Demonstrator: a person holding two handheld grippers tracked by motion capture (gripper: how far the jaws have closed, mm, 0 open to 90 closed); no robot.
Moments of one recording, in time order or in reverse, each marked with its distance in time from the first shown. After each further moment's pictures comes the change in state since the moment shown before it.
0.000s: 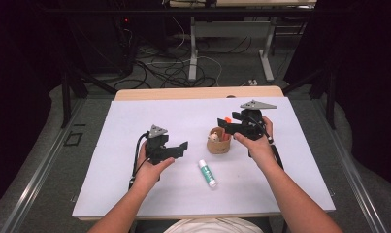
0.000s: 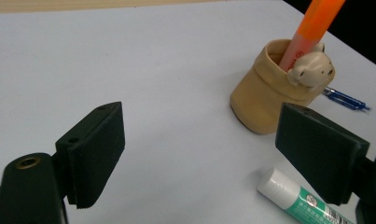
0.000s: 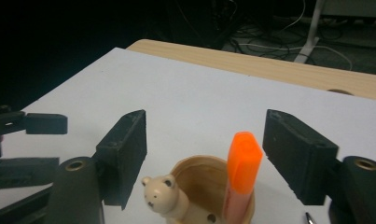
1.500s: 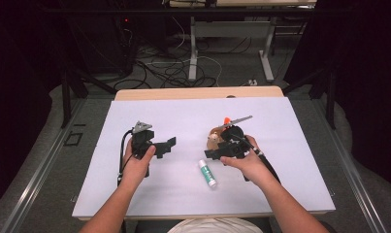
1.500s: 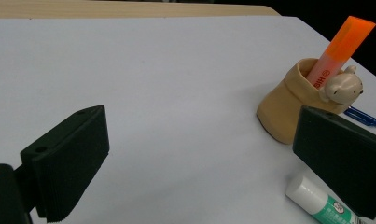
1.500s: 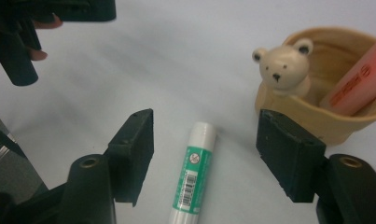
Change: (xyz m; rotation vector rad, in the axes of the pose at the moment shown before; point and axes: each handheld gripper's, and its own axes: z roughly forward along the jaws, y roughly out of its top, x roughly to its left) left arm 0.035 0.005 -0.016 -0.027 0.016 -0.048; right arm 0.061 -0.024 -0.003 0.421 0.109 0.024
